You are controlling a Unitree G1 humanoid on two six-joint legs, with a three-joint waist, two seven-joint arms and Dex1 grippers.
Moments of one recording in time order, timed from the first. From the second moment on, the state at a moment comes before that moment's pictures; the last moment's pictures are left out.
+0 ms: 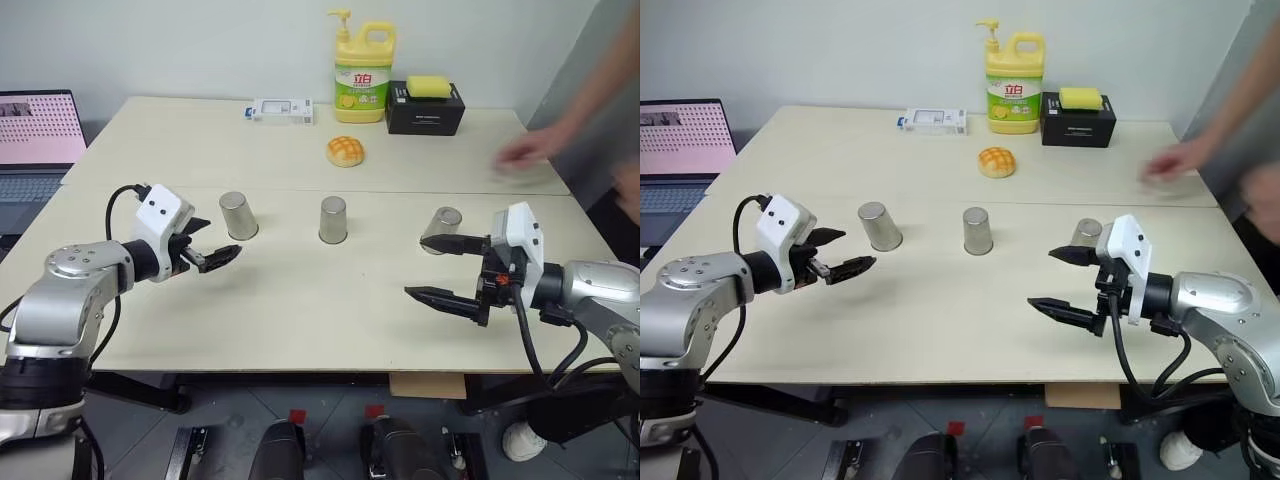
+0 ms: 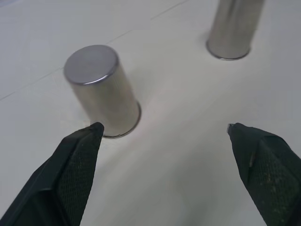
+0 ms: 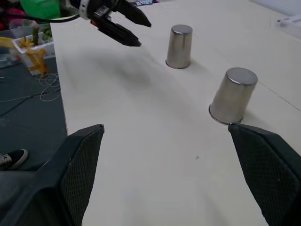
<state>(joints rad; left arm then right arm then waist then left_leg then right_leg) -0.45 0.84 0.12 0.01 -0.32 0.66 -0.74 -0.34 -0.81 -0.10 -0.58 0.77 0.78 0.82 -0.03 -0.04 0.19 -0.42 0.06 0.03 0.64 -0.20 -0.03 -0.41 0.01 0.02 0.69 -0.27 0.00</state>
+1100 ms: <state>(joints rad) -1.03 0.52 -0.01 1.07 -0.05 0.22 -0.63 -0.51 -0.75 0.04 -0.59 0.77 0.89 0.76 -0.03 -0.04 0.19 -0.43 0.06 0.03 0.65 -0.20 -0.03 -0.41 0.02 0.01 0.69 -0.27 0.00</state>
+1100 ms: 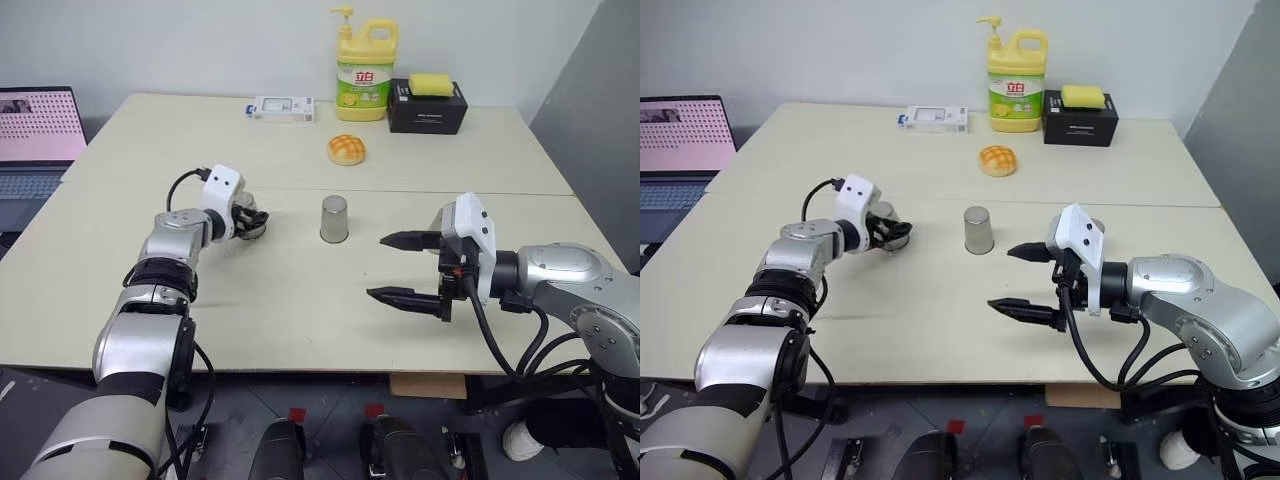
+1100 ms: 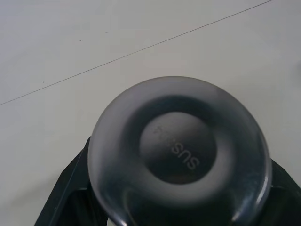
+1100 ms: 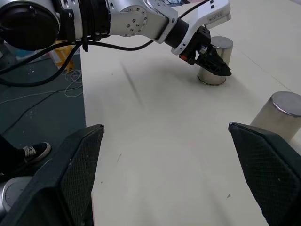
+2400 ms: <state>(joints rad) -0.95 0.64 0.21 1.07 -0.11 0.23 -0.40 -0.51 -0.73 0.06 -0.58 0.75 0.86 0.76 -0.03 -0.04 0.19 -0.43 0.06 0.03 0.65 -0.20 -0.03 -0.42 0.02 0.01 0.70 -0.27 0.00</state>
